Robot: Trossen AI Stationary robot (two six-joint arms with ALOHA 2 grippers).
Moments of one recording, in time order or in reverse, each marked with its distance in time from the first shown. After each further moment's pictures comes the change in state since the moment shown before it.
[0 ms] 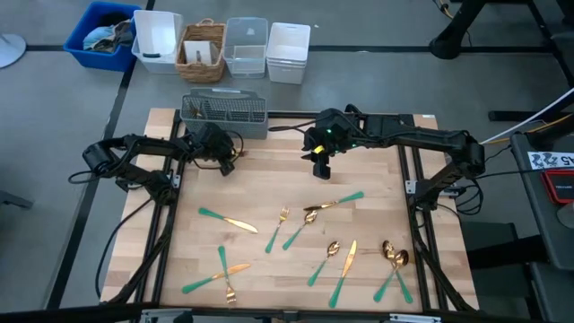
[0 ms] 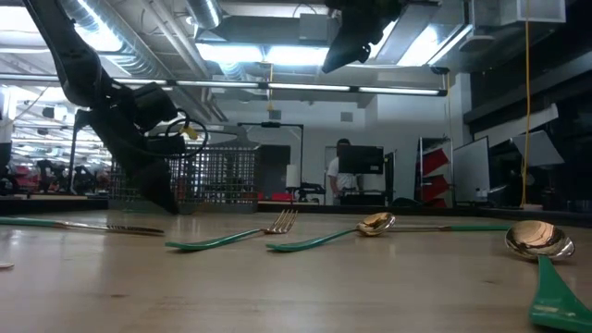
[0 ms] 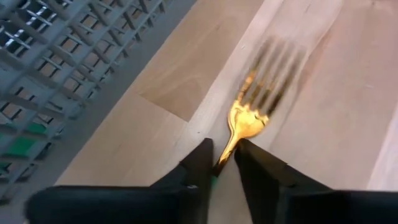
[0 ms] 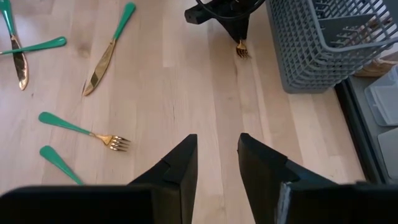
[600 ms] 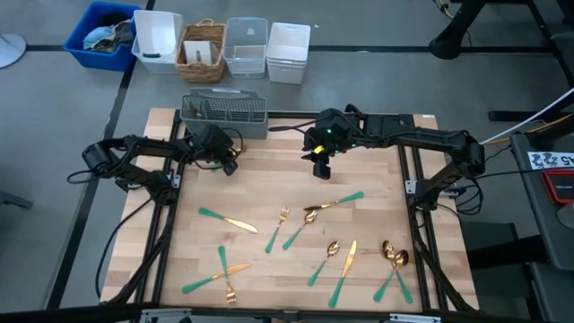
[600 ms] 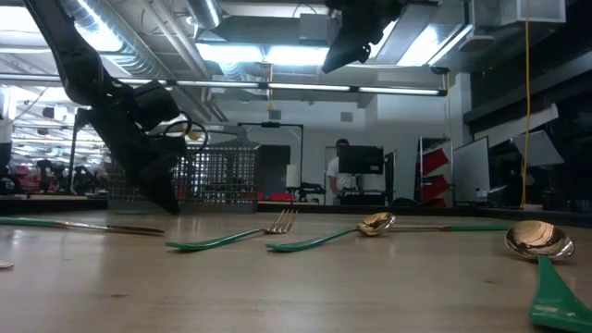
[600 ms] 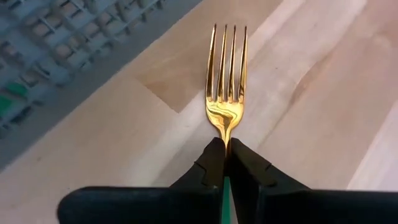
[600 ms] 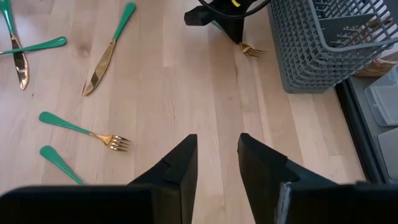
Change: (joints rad) left arm -0.055 -0.010 -0.005 -0.009 -0.013 -0.261; right arm 0.000 0.000 0.000 0.000 0.000 0.000
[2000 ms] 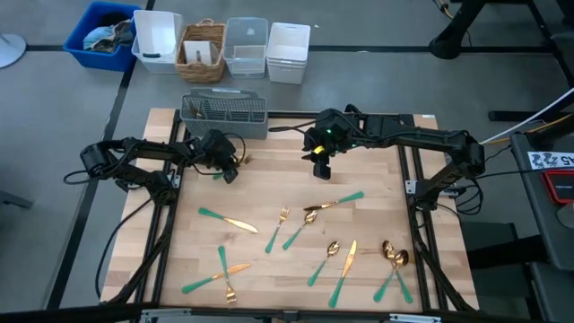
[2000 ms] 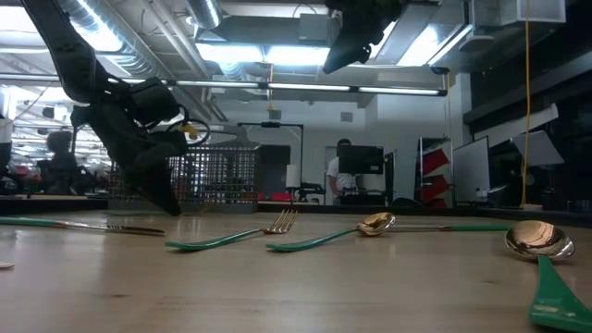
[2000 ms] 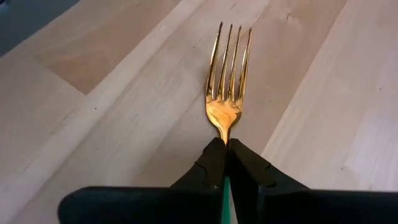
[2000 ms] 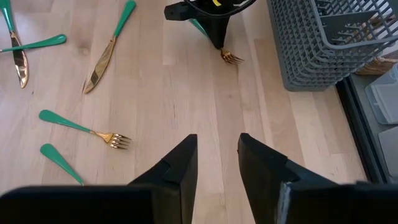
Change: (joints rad) left arm -0.073 -0.040 0.001 -0.021 0.113 -0.054; right arm 0.000 0.001 0.000 -0.007 0.000 0.000
